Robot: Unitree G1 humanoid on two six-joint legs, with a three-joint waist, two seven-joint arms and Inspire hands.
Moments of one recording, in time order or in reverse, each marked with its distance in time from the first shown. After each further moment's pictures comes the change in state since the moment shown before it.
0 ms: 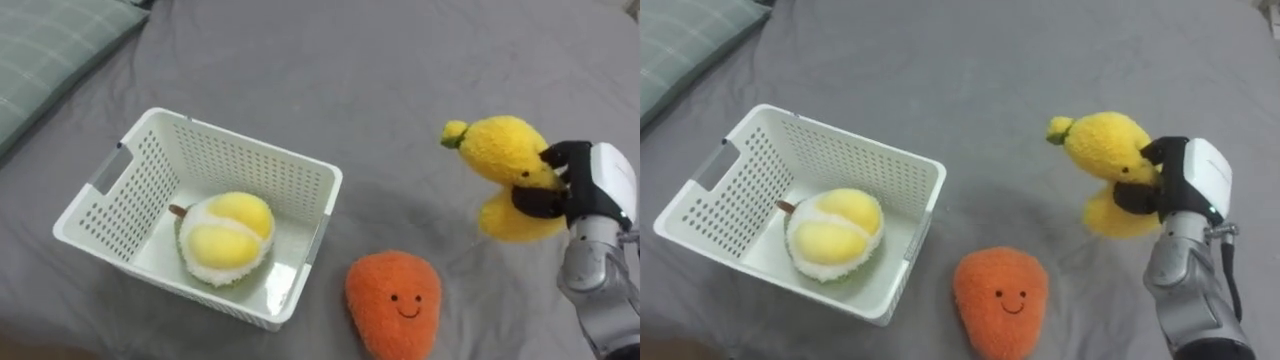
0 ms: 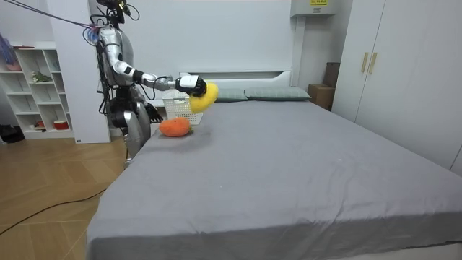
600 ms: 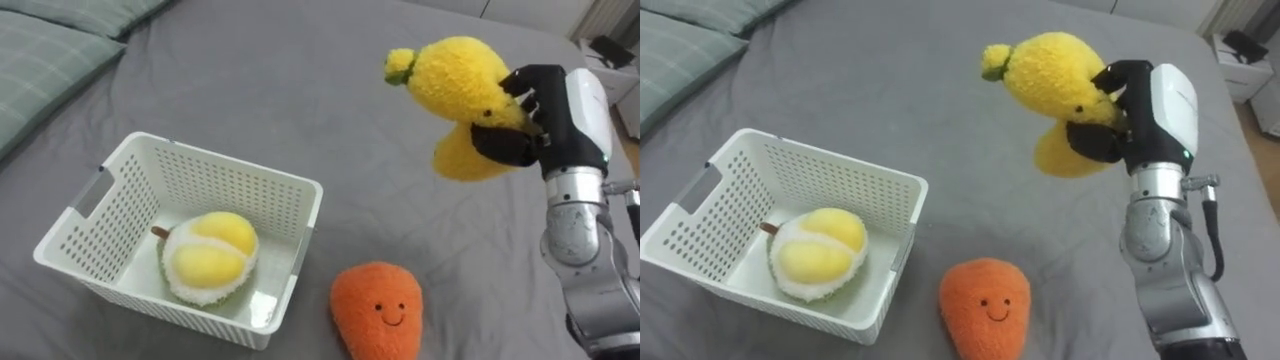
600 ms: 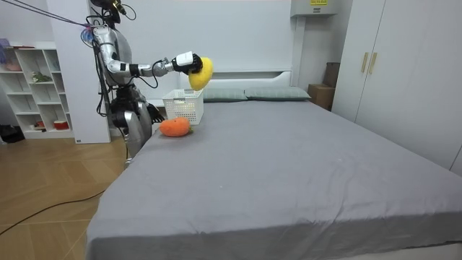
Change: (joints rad) left arm 0.031 -0.026 0.069 -0.005 0.046 0.012 0.027; right arm 0.007 0.053 -0.004 -0.377 -0.110 0.026 0.113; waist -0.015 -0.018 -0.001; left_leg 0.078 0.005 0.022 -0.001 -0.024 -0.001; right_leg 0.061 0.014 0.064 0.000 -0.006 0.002
